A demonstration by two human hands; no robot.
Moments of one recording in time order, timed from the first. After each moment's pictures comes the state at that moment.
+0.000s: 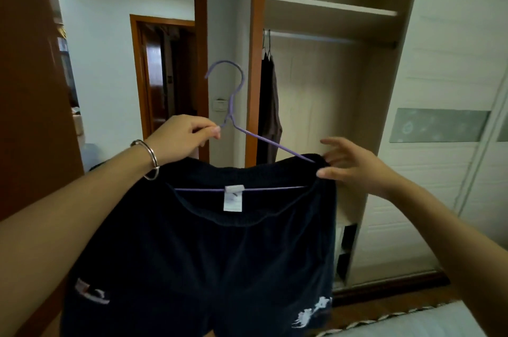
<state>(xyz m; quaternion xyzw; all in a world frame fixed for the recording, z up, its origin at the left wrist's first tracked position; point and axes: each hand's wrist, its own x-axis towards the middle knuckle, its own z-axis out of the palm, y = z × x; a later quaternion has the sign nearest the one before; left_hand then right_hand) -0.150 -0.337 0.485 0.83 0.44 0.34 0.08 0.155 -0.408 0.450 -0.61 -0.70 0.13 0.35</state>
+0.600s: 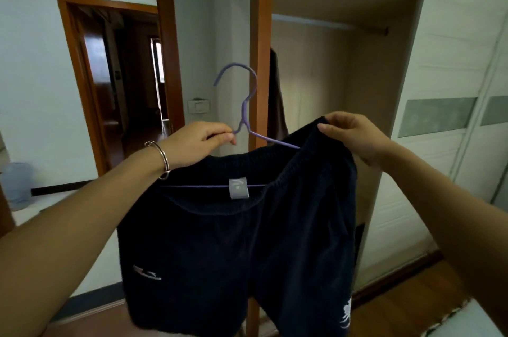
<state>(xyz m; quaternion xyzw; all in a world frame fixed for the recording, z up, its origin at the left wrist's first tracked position) -0.182 -0.069 0.478 0.91 0.30 0.27 0.14 0.088 -0.174 0.478 -0.61 -0.61 0.14 0.48</state>
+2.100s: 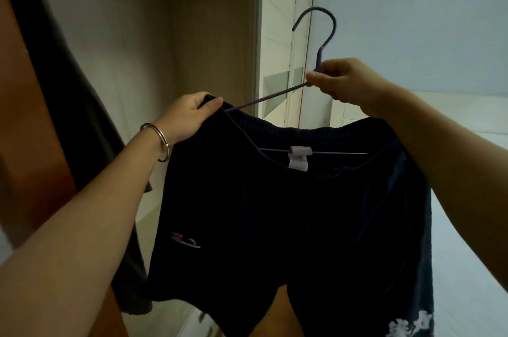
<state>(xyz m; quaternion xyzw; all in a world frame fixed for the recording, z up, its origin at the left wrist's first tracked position) 0.229 0.209 0.460 0.87 -0.04 0.25 0.42 0.299 -0.048 0.516 -0.84 -0.33 -0.11 0.42</state>
